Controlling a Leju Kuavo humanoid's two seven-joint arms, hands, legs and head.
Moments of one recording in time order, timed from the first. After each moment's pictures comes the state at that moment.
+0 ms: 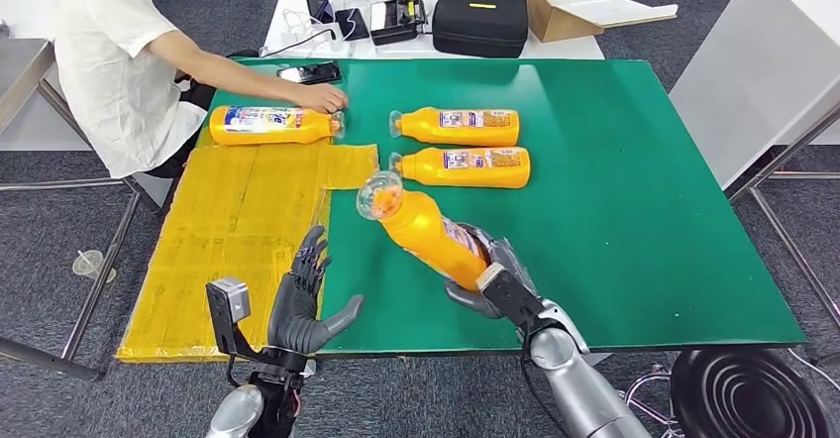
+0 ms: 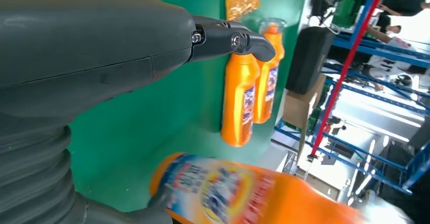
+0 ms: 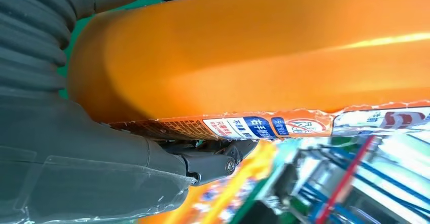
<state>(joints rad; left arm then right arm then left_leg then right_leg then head) -0.08 -0.15 -0.46 -1.32 0.36 0.03 -0.32 -0.21 -0.07 0.40 -1.13 0.36 0.09 -0.56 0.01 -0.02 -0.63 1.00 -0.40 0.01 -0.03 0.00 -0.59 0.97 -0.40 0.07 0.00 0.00</state>
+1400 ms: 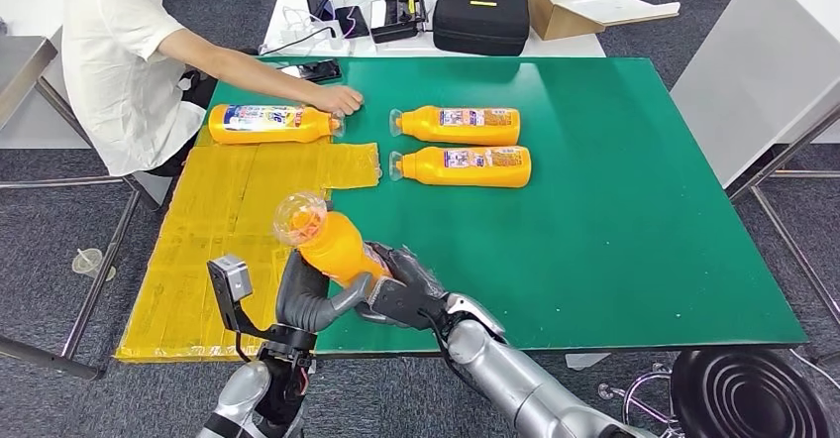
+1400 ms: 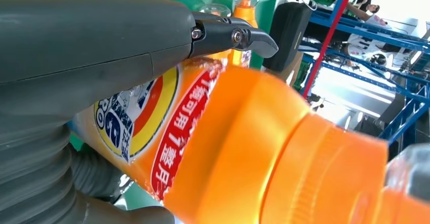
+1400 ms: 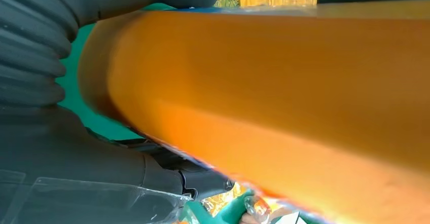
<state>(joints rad) -0.16 -0.17 -0.50 -1.29 0.43 -0.02 -0.34 -0.42 0.09 0.74 -0.83 0.41 0.10 -0.51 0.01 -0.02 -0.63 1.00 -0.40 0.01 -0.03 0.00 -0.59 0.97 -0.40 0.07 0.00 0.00</state>
